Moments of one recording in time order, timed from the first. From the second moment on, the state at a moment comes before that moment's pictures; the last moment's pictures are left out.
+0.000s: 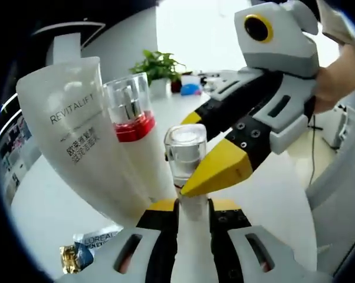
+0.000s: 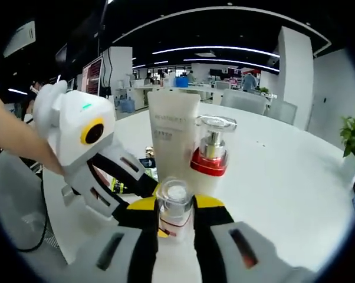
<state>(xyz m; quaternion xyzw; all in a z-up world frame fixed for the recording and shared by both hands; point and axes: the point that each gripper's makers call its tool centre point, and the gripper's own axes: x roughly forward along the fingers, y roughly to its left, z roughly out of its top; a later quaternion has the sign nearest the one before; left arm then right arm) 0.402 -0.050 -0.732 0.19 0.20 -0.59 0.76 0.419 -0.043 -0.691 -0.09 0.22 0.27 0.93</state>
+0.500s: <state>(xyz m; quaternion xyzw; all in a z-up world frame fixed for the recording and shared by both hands) 0.406 -0.057 -0.735 0.20 0.20 -0.59 0.75 0.423 -0.051 -0.695 -0.09 0.22 0.22 0.95</state>
